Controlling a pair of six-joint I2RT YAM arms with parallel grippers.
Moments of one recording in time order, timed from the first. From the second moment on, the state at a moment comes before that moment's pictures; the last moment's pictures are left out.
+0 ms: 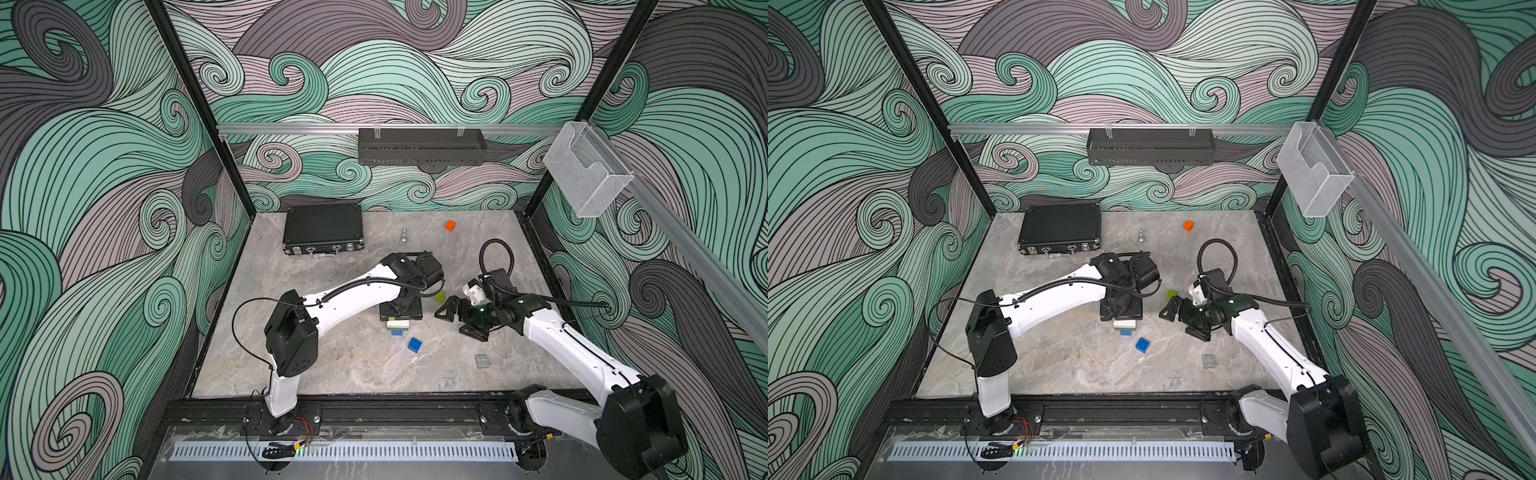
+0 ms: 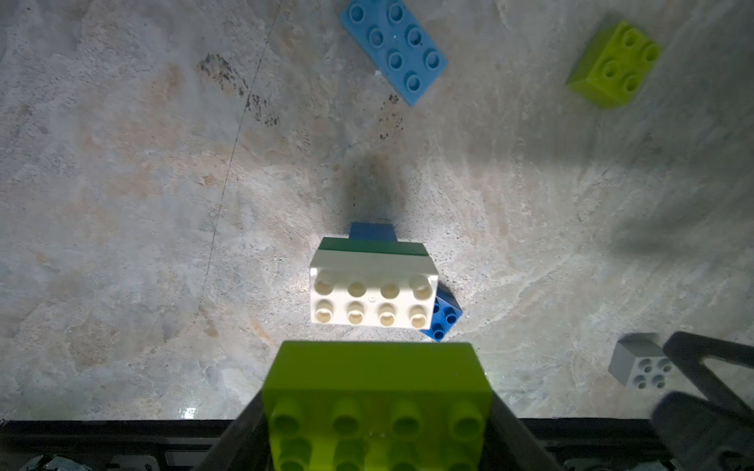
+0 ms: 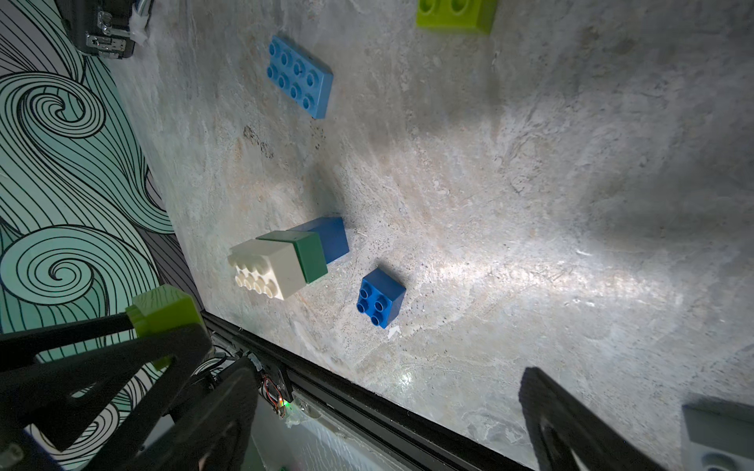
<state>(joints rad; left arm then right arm) -0.97 1.91 1.74 -1.31 -0.11 -1.00 0.33 1.17 0.73 -0.69 -0.51 0.68</state>
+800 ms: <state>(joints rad) -0.97 1.95 1.71 -1.29 -0.12 -0.93 0.32 1.16 0.64 -0.57 -0.61 0.73</state>
